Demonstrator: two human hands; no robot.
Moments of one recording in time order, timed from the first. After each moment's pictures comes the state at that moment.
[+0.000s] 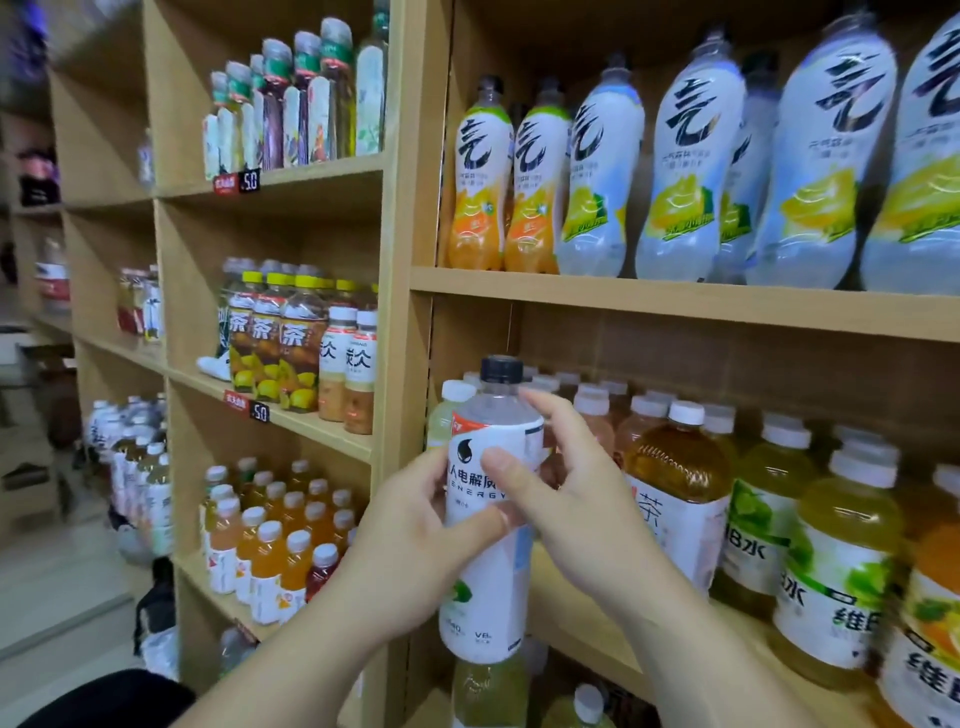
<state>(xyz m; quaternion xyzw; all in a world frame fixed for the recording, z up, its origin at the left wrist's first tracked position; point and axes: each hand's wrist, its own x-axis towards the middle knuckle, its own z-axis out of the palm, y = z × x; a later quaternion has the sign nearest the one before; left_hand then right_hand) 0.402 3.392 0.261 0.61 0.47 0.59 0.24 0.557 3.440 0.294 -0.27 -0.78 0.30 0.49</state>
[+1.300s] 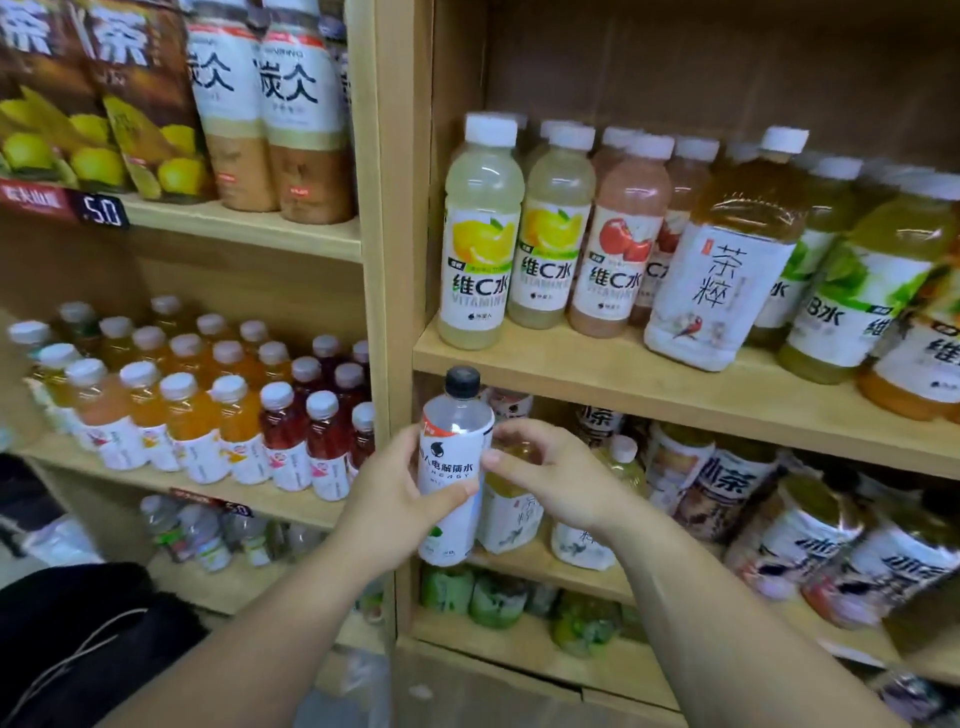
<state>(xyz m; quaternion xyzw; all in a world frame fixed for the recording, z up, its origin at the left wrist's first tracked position) 0.270 3.466 0.051 0.64 0.51 0.44 0.36 0.477 3.469 0.095 -0.55 -0.70 0.35 0.30</state>
